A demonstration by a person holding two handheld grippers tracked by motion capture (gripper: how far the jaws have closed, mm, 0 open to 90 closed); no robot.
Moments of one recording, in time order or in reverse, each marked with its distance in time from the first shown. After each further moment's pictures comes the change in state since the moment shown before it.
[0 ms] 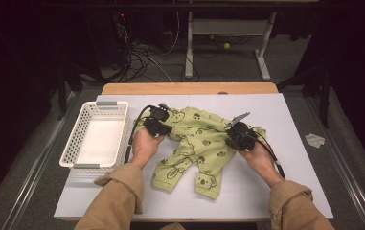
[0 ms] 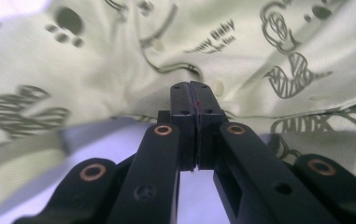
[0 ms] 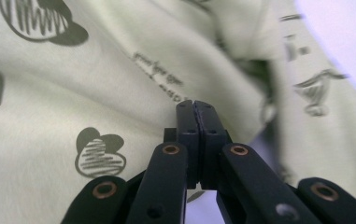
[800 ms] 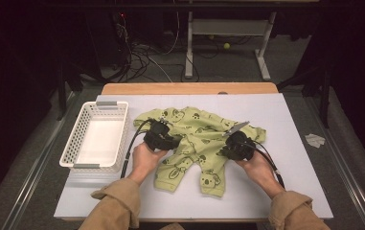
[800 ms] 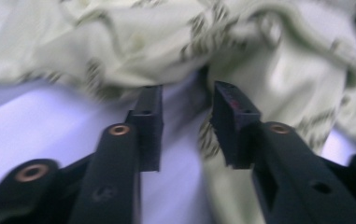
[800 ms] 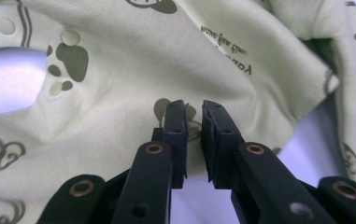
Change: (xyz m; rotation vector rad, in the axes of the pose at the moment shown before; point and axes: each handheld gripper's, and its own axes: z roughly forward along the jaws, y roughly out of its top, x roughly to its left) left arm -0.027 -0.035 0.007 -0.073 -0.190 -0.015; right arm 0.027 -0.016 -0.007 -0.025 0.084 -0.006
